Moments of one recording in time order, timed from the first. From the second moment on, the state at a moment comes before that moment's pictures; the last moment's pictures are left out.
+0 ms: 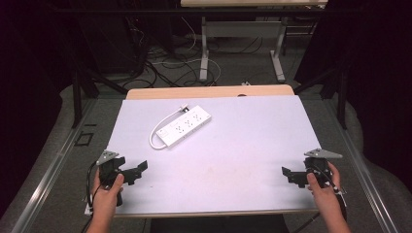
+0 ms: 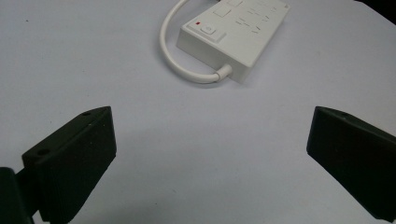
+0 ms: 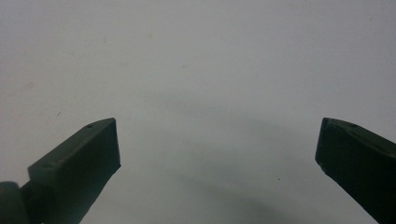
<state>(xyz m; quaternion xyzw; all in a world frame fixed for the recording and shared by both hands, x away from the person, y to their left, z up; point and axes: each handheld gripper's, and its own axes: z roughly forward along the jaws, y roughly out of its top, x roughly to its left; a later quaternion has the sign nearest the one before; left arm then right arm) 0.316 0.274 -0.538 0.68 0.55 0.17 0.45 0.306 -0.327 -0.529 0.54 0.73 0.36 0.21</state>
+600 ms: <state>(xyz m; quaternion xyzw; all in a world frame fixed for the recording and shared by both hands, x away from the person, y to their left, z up) 0.321 0.288 -0.552 0.67 0.58 0.17 0.44 0.307 -0.327 -0.533 0.54 0.73 0.36 0.22</state>
